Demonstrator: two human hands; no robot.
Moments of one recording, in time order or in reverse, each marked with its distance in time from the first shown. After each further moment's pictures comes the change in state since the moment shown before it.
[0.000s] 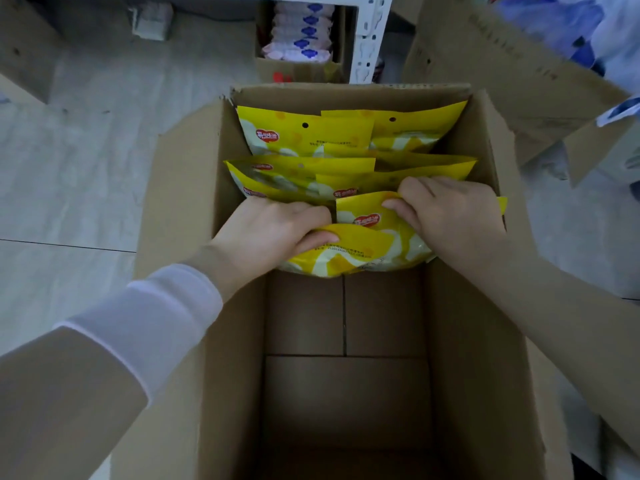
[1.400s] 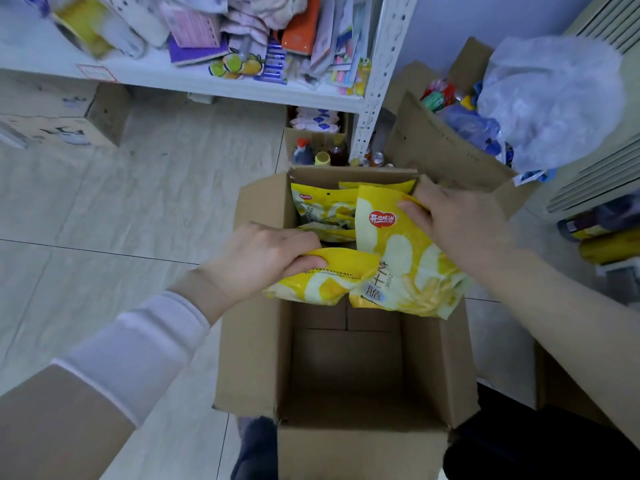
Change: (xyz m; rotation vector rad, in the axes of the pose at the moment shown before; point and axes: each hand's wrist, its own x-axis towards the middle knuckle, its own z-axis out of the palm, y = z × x) left_hand -0.023 0.071 -0.239 -0.081 0.032 0.015; right_hand 0.096 -0.031 -0.228 0.028 -0.050 0.135
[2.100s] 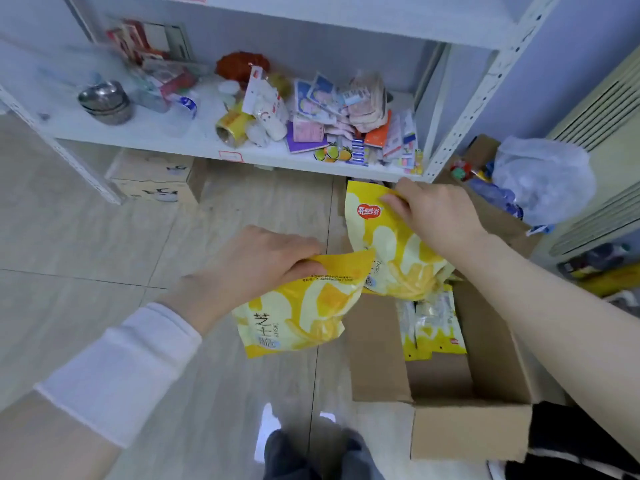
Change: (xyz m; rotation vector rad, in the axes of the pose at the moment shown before) left_hand -0.180 -0.081 -0.309 0.116 0.128 0.032; right_hand 0.199 -0.284 -0.123 -0.143 0.156 -0.061
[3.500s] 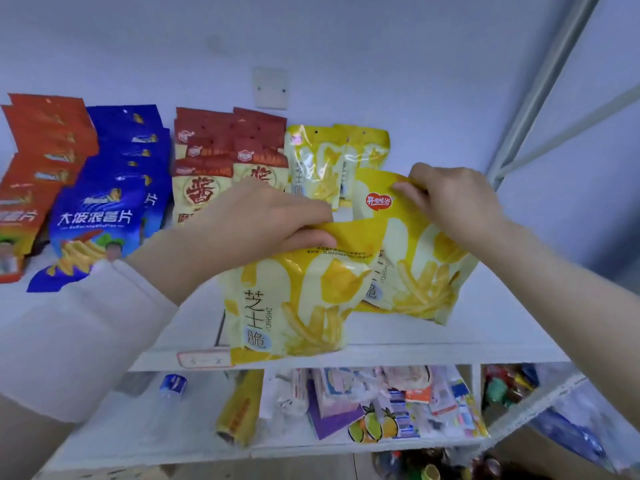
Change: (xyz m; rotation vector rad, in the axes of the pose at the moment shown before) left_hand 0.403 -0.507 -0.175 0.184 0.215 0.435; right_hand 0.577 0.195 0.135 -0.123 0.260 0.122
